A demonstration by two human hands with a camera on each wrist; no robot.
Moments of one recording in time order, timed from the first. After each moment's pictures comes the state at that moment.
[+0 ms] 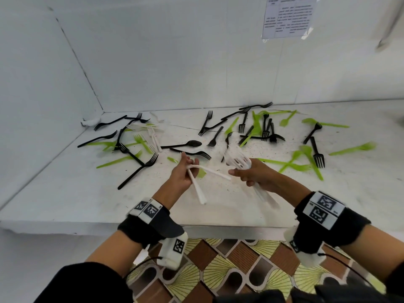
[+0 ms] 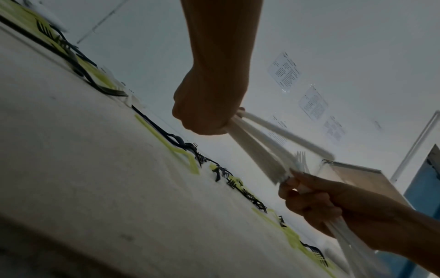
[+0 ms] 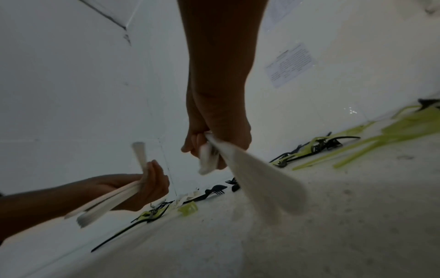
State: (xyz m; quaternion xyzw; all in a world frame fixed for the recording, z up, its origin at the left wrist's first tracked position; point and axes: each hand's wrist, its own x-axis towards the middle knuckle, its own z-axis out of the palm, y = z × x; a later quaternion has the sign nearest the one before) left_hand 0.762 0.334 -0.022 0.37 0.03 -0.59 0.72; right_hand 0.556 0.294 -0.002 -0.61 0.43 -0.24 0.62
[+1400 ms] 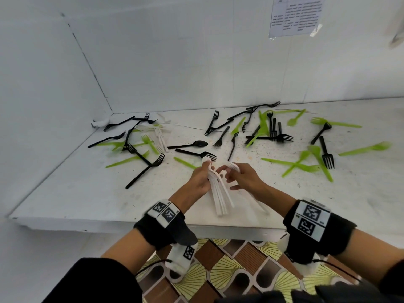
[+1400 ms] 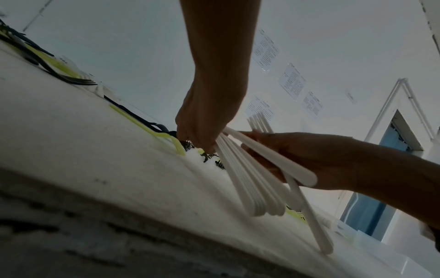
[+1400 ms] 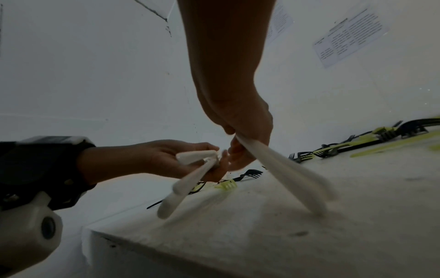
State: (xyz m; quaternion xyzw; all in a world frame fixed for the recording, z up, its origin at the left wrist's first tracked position) left_hand 0.723 0.334 -0.026 0.51 -0.10 -0.58 0.63; right_hand 0.590 0.315 -0.017 -0.65 0.45 -0.28 0.55
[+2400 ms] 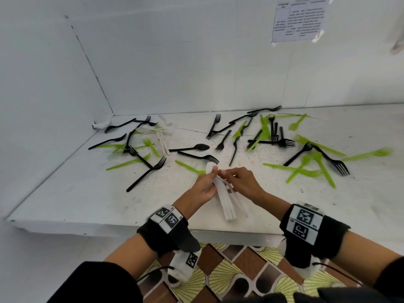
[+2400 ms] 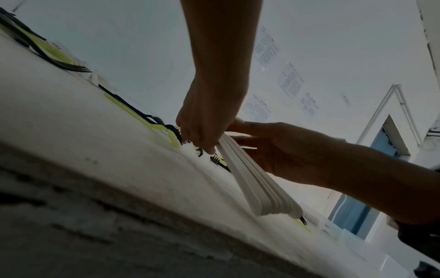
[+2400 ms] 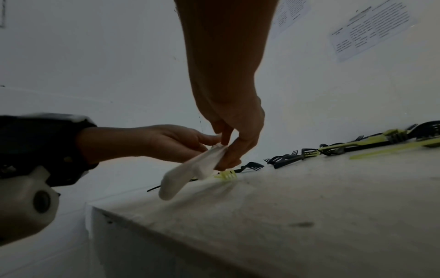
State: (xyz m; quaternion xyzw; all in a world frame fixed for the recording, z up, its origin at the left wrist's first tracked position) left_hand 0.724 0.337 -0.032 0.46 -0.13 -0.65 0.59; right_hand 0.601 0.313 -0.023 -0.73 0.41 -0.29 0.46
